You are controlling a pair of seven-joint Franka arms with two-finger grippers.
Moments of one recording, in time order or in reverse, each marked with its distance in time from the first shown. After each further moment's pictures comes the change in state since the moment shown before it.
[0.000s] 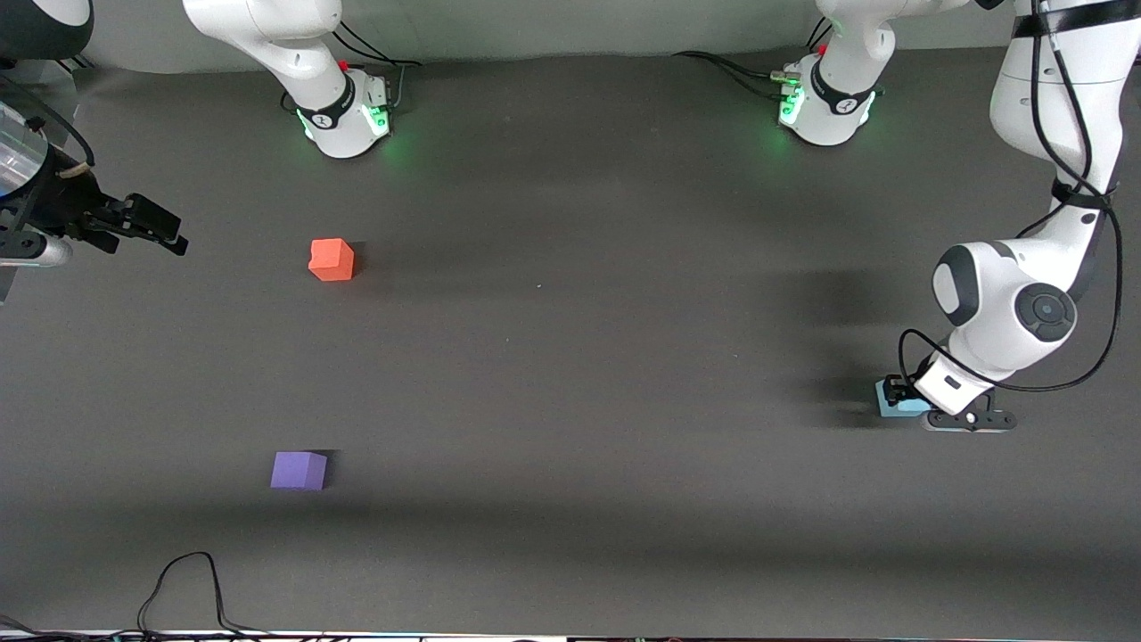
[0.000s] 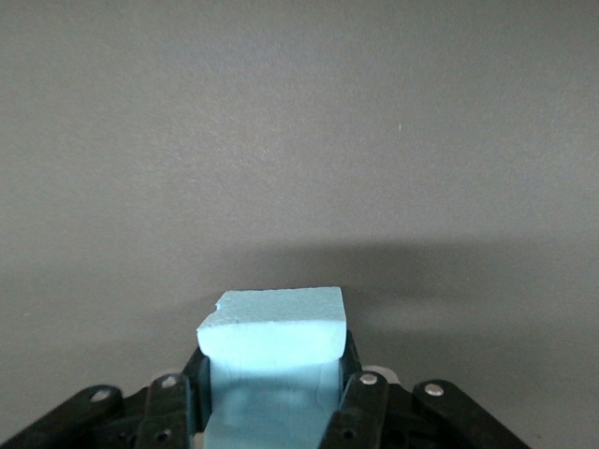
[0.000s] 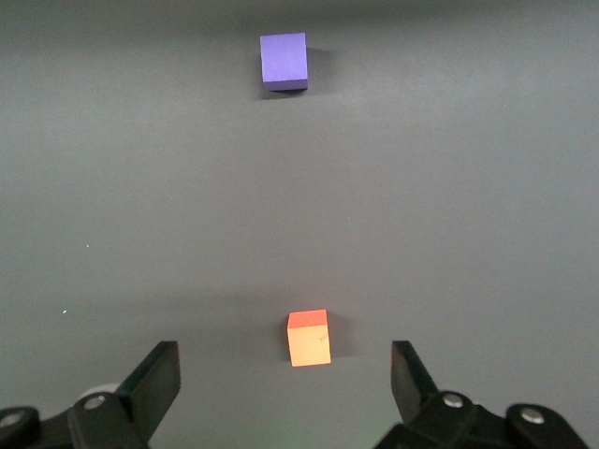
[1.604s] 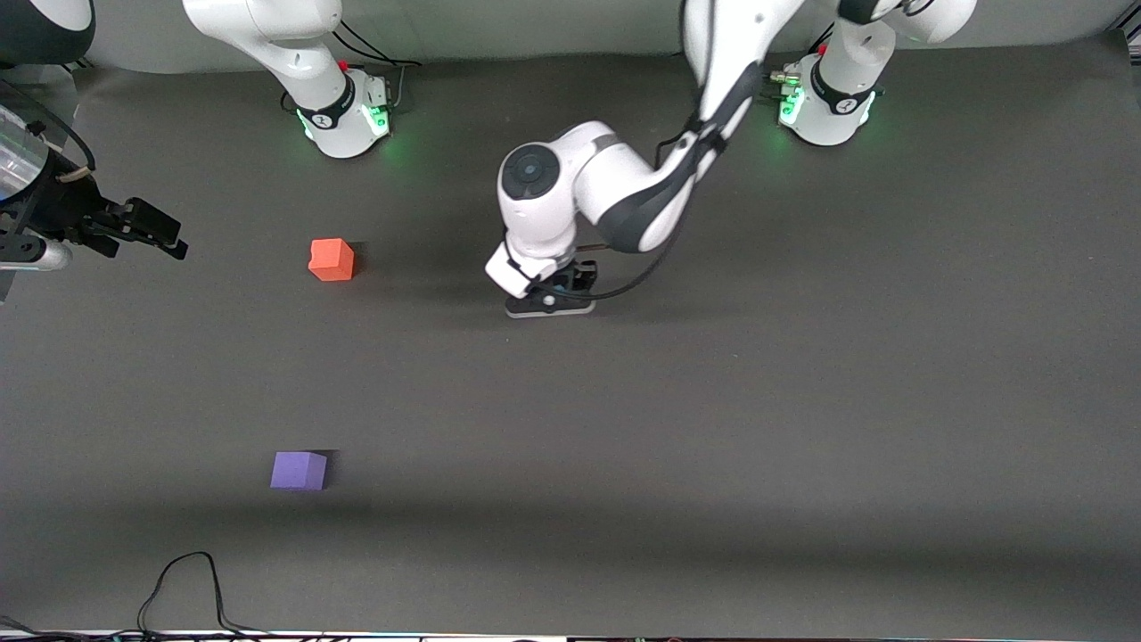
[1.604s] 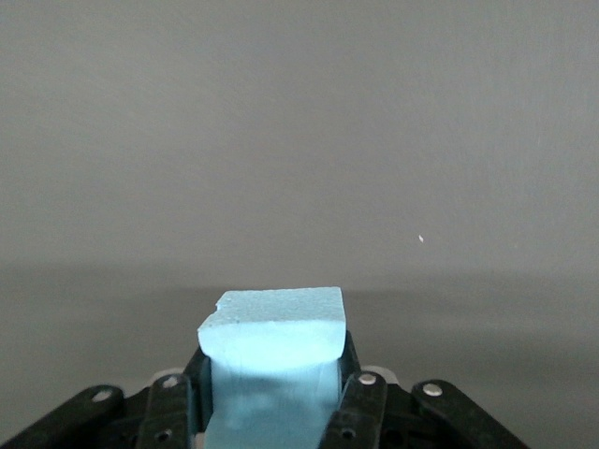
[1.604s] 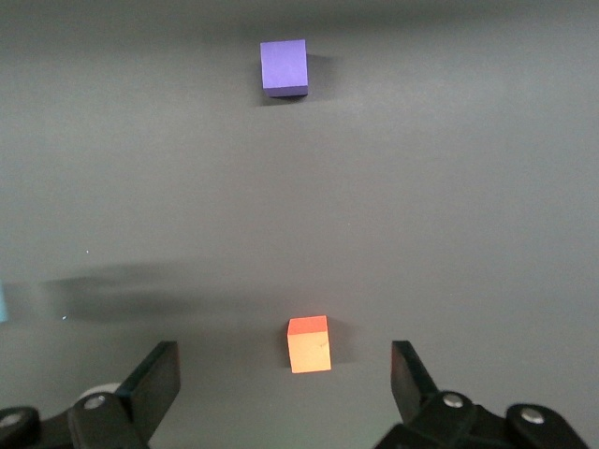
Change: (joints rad) left arm -0.957 0.254 -0.031 0.599 0.032 -0.408 -1.077; right arm 0.000 0.006 -0.001 -0.001 0.000 0.016 -0.001
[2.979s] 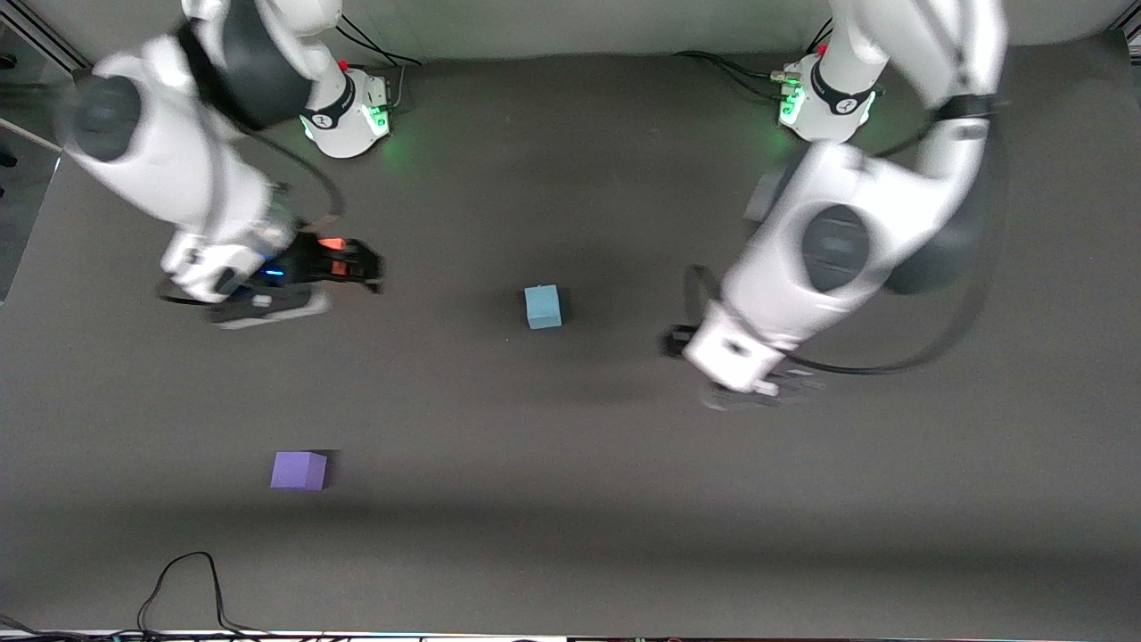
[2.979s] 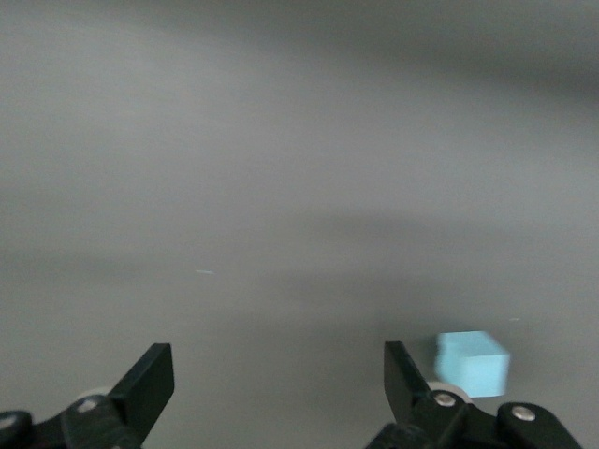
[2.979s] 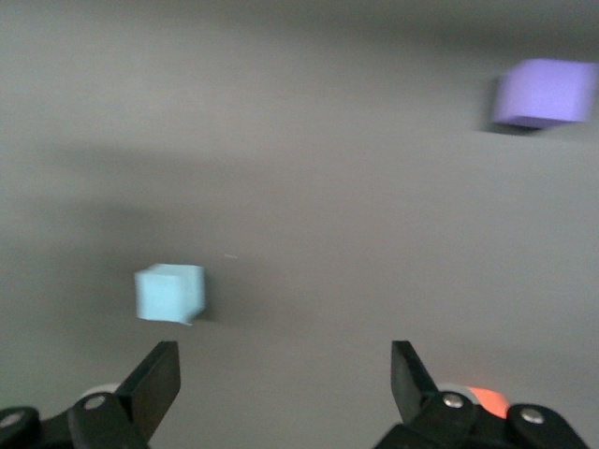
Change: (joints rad) left arm 0.523 -0.275 0.022 0.087 -0.159 -0.430 0.516; right arm 0.093 0.251 0.342 0.029 0.057 0.265 0.218
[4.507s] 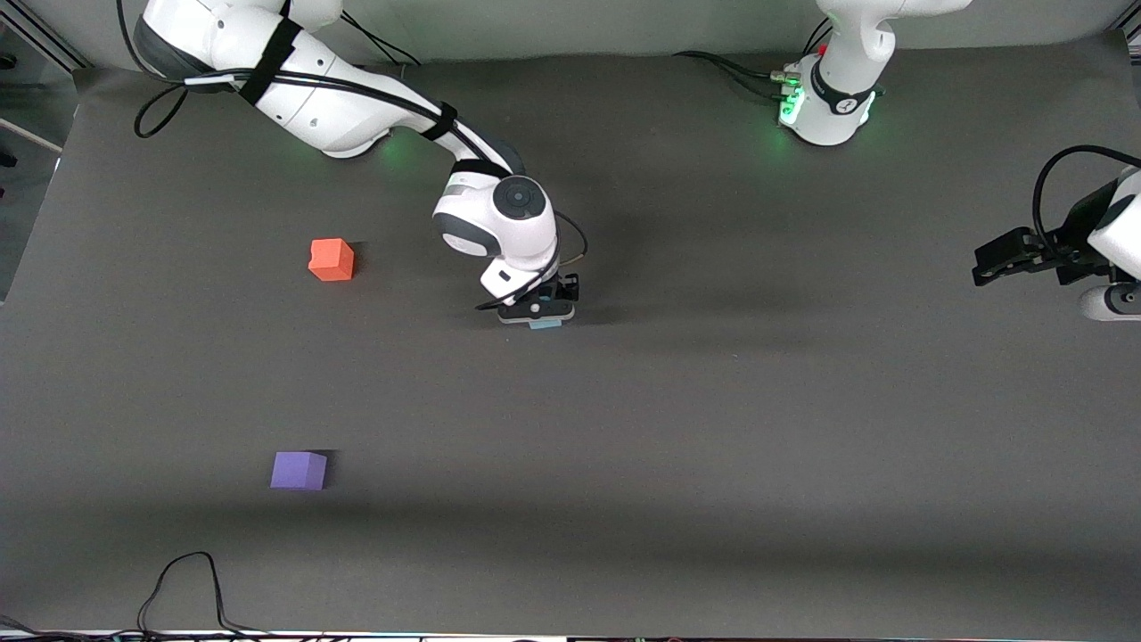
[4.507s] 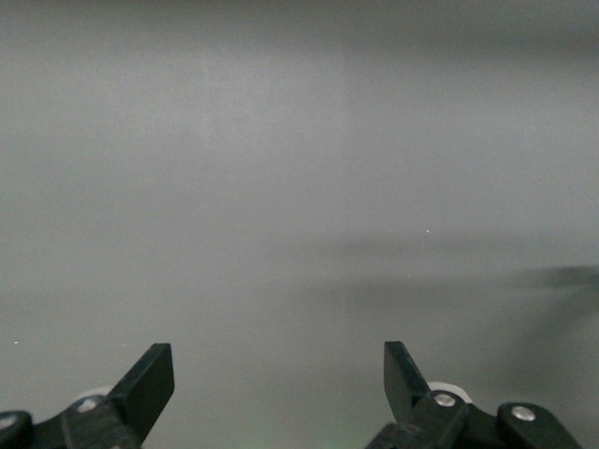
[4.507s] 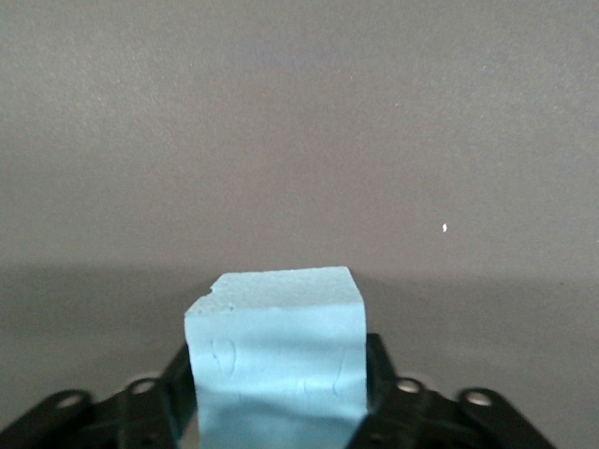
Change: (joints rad) left arm 0.355 -0.370 -0.015 -0.192 0.122 -0.165 0.429; right arm 0.117 0.594 0.282 -0.104 -0.764 0.467 0.910
